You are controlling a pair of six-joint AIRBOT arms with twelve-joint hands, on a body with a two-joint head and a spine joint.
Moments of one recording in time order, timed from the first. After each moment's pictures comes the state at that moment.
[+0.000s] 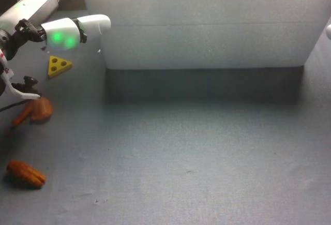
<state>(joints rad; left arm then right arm) 0.66 -1.17 1.50 -0.24 -0.83 0.26 -0.52 -0.89 1.20 0.49 0.72 -0.92</state>
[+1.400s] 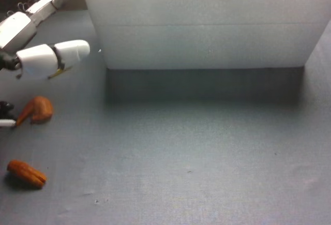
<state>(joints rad) 0.83 -1.05 1.34 -0.27 -0.97 0.28 -0.74 -0.74 1.03 0.52 0.87 -0.92</state>
